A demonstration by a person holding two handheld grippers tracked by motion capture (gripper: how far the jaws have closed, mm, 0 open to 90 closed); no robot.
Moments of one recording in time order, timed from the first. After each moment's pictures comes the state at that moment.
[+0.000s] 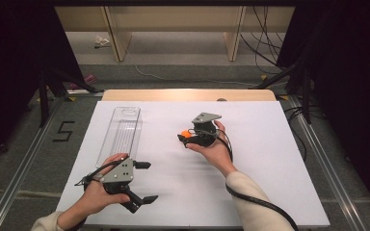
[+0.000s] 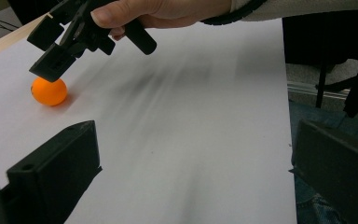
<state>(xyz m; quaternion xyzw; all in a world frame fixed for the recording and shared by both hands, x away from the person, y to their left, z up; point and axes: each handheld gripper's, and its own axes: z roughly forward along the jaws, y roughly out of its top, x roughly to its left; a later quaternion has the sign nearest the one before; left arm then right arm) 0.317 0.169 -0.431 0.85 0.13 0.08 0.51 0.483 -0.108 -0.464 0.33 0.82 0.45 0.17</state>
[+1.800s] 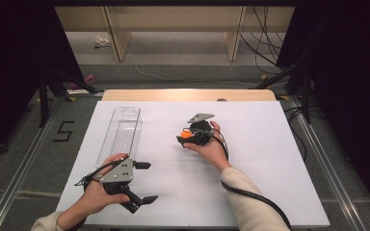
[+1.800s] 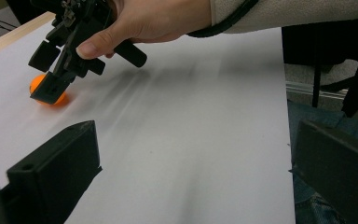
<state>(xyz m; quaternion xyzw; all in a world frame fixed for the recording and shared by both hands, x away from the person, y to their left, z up) 0.317 0.170 -0.431 0.85 0.13 0.07 0.51 0.503 -0.098 -0.488 0.34 0.83 0.40 0.16</state>
